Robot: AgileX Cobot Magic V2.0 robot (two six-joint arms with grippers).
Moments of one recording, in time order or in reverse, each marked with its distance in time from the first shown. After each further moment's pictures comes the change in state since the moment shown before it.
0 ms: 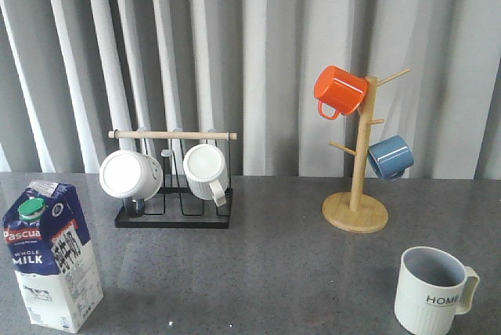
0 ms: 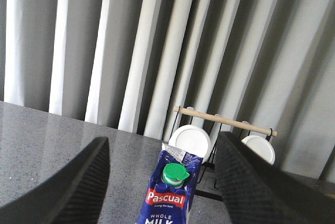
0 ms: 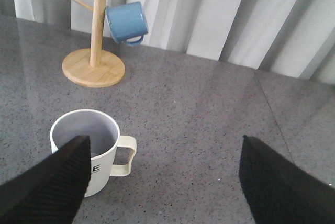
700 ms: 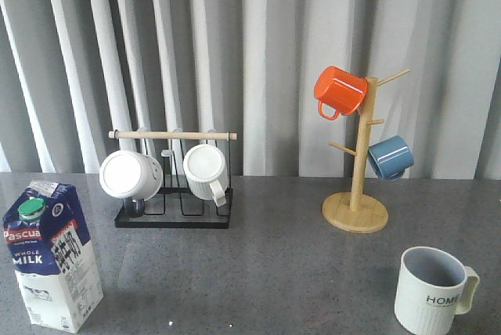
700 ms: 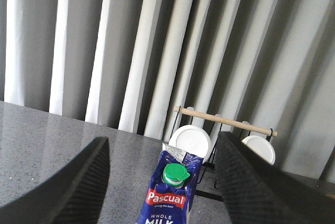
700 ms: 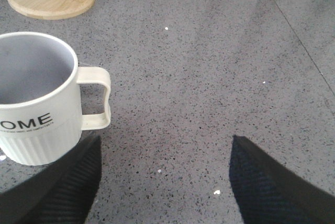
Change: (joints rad) left arm 0.000 0.000 0.000 0.000 0.000 0.001; right arm -0.129 0.252 0.280 -0.077 -0.391 0.156
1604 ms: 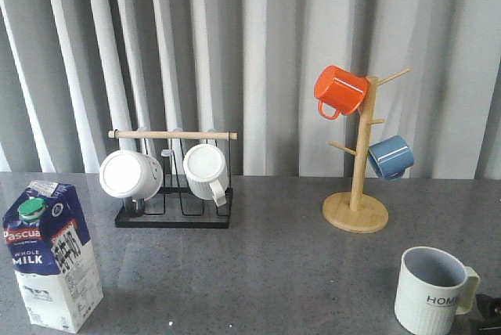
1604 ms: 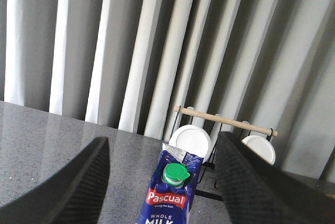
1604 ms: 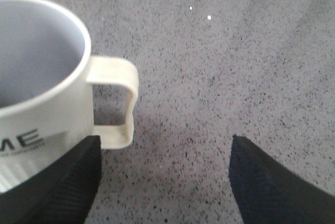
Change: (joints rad) left arm 0.000 0.000 0.000 0.000 0.000 0.000; right arm 0.000 0.342 0.000 -0.116 -0.351 0.065
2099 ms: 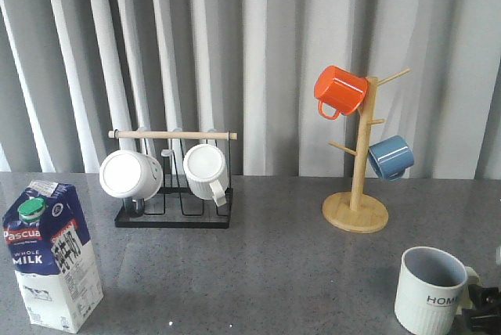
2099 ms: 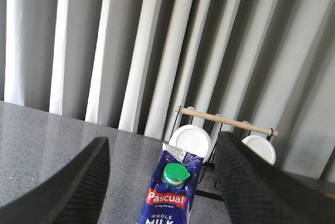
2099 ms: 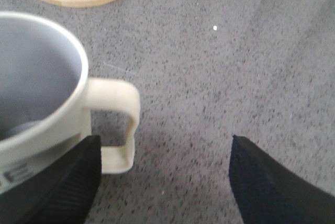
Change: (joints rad) left arm 0.000 0.000 0.000 0.000 0.000 0.000; right arm 0.000 0.069 -0.061 -0.038 -0.019 0.022
